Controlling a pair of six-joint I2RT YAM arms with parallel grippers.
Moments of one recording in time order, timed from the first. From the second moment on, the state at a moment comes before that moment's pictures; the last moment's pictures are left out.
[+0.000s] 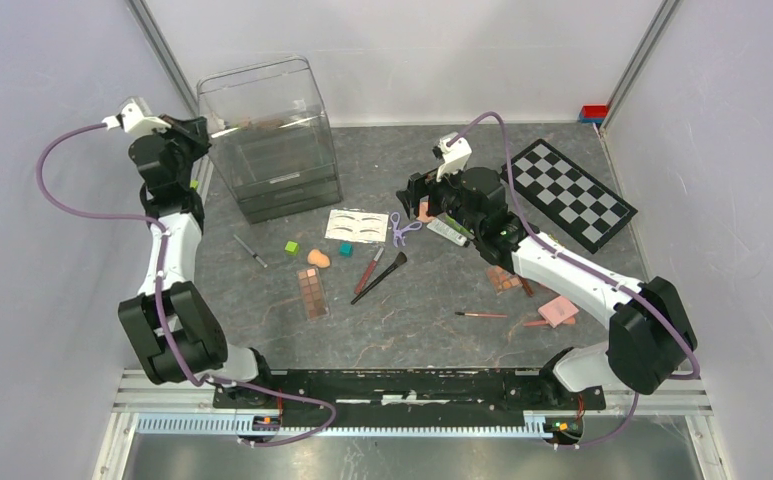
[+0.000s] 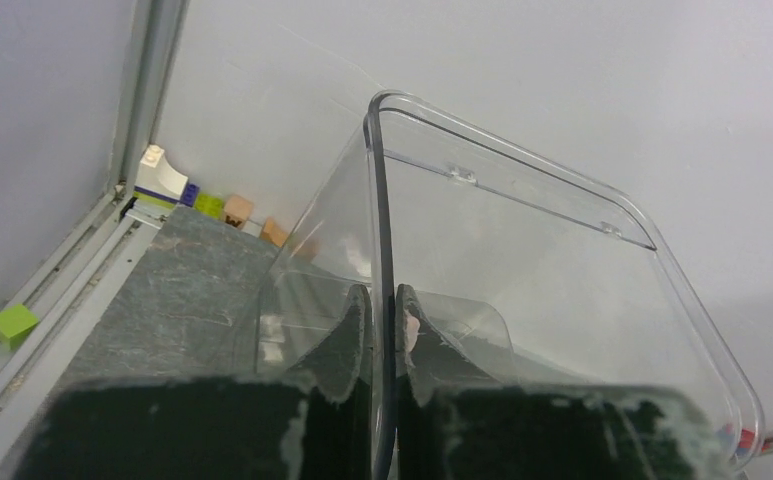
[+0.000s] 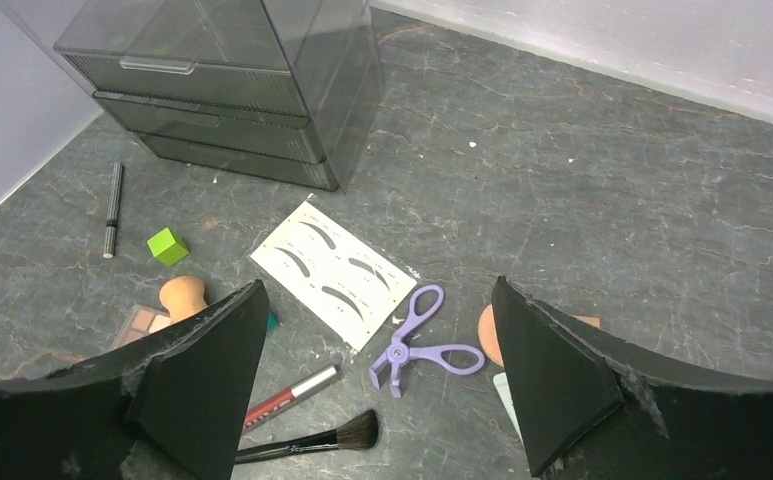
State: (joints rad) left arm 0.35 1.43 1.10 0.40 0.22 -0.56; right arm 0.65 1.41 0.98 0.25 0.01 0.15
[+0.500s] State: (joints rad) left arm -0.08 1.46 1.14 0.36 0.00 -0.55; right arm 0.64 1.30 0.95 0.14 0.12 0.16
